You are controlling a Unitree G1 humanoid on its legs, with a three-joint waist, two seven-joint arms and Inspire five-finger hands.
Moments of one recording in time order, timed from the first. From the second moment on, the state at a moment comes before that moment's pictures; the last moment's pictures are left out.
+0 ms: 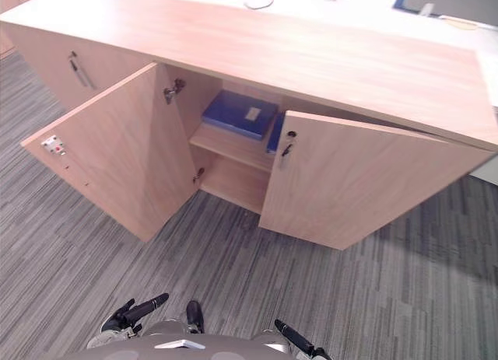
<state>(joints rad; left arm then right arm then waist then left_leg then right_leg) 0.09 0.08 0.26 1.08 -0.28 -0.04 -0.01 0.08 -0.04 -0.63 1.20 0.06 0.01 -0.08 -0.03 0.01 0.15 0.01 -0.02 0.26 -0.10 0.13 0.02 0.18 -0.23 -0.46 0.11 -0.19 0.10</state>
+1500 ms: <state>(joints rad) -0.36 0.65 0.50 1.06 -0.24 -0.01 0.10 0.09 -0.08 -0.94 1.25 0.06 0.06 -0.01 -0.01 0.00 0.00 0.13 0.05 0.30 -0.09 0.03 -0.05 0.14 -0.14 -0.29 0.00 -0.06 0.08</state>
